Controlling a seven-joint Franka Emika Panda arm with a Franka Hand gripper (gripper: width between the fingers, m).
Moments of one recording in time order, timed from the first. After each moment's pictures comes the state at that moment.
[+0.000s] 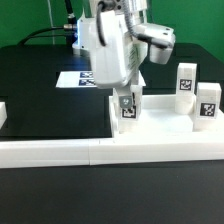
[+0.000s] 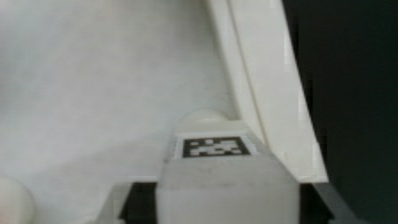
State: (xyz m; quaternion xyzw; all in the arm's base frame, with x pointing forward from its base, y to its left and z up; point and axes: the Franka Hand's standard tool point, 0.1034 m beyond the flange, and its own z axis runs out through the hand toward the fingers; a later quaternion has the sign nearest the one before) arm 0.623 0.004 0.071 -0.56 0.82 0.02 0.09
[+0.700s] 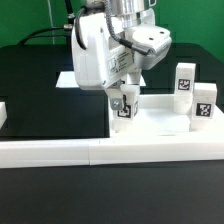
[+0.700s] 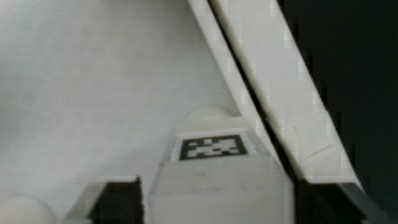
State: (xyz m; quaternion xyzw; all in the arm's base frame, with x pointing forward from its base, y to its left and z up) arm 0.619 0.000 0.071 -0.52 0.85 0.02 0.07
